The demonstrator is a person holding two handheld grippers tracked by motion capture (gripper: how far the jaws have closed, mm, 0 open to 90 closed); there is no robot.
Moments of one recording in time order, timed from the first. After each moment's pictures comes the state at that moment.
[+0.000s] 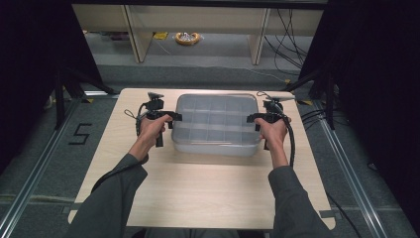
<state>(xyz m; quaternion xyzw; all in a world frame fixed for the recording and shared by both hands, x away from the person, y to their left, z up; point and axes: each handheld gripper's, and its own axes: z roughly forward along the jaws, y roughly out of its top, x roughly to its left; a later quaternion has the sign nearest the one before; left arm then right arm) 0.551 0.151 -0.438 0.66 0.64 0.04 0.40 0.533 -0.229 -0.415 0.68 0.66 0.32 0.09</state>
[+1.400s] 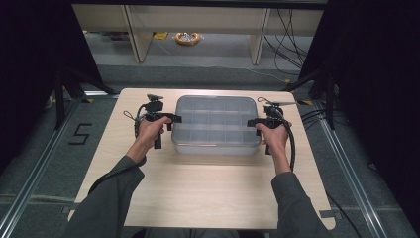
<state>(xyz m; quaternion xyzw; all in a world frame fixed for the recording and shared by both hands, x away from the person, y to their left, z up) 0.547 0.155 -0.441 0.67 0.63 0.03 0.40 0.525 -0.232 -0.427 0.68 0.65 0.33 0.05</state>
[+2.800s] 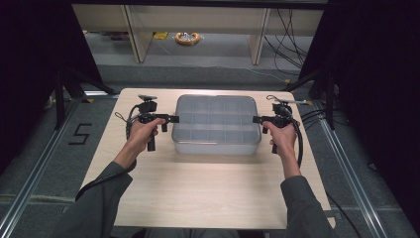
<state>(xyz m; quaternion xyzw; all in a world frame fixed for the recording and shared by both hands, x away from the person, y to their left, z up) 0.523 0.172 -0.425 0.68 0.59 0.03 0.43 0.516 -0.255 -0.415 0.64 0.66 0.39 0.11</state>
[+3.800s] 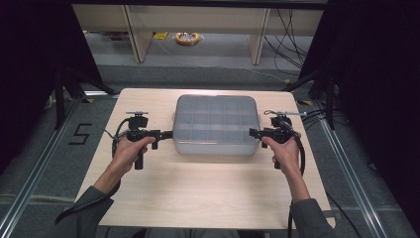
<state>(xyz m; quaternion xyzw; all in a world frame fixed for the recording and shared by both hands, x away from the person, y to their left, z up) 0.460 0.188 -0.426 0.70 0.55 0.04 0.46 0.464 -0.244 -0.412 0.57 0.70 0.41 0.12</state>
